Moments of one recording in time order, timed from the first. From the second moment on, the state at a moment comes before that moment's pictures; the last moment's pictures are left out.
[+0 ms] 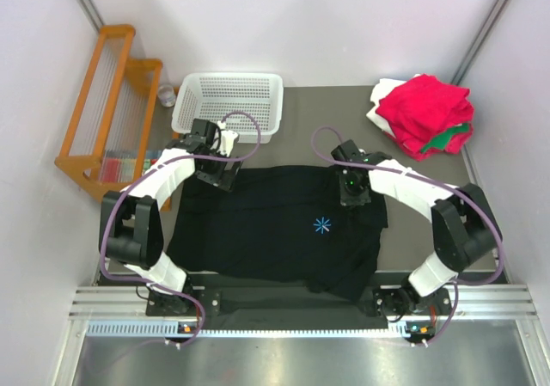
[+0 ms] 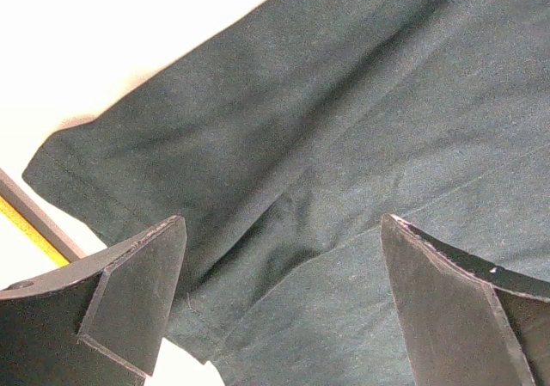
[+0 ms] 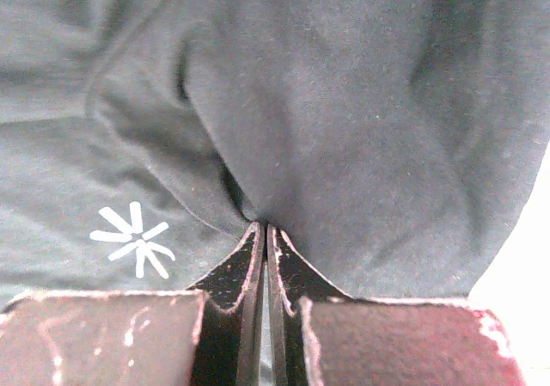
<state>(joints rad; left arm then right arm) -0.21 1.61 1.16 -0.67 0.09 0.23 0.54 1.60 1.05 -0.74 0.17 0.48</state>
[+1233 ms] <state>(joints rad) -0.21 1.59 1.16 -0.67 0.09 0.23 0.55 1.60 1.07 -0.76 0.12 0.46</state>
